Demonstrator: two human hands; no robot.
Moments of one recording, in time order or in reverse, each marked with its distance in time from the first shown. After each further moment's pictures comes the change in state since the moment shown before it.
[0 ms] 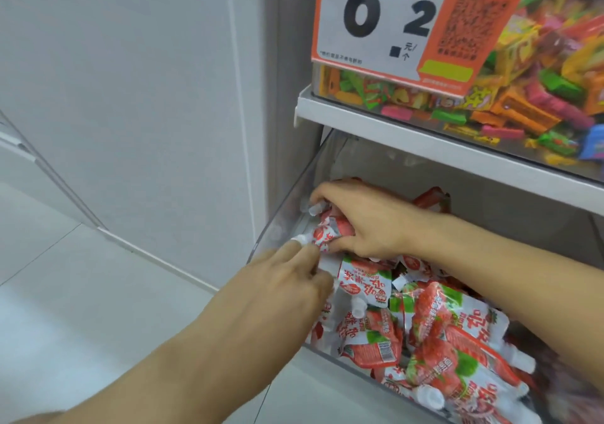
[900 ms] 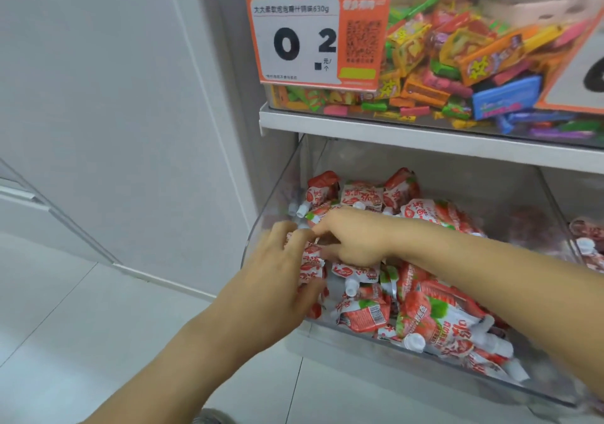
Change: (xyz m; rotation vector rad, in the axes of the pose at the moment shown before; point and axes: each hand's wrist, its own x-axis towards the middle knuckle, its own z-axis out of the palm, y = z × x) left_hand -0.003 0.003 0.017 -0.306 0.072 -0.116; right_hand -0.032 -0.029 0.012 0.252 -0.219 0.162
